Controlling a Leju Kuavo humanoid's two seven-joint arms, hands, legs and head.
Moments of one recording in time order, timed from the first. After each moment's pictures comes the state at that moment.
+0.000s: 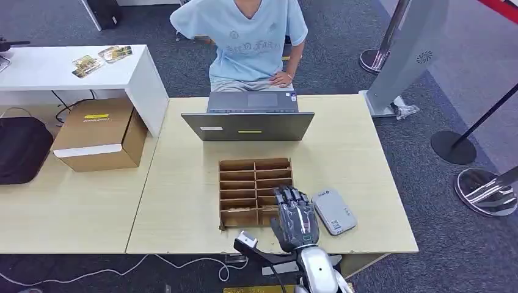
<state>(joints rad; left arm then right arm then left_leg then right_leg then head) -0.16 -0.32 0.66 -0.27 -0.16 0.13 -0.02 -0.05 0.14 0.40 -1.28 1.56 -0.30 0.26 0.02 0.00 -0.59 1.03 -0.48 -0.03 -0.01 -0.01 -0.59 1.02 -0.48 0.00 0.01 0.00</state>
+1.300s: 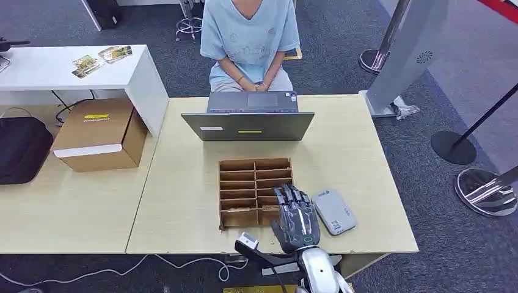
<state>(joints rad) -0.15 -0.32 0.63 -0.27 -0.08 0.14 -0.02 -0.03 0.14 0.39 -1.29 1.57 -0.30 0.25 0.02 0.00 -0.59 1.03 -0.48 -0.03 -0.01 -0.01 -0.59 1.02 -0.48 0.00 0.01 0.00</state>
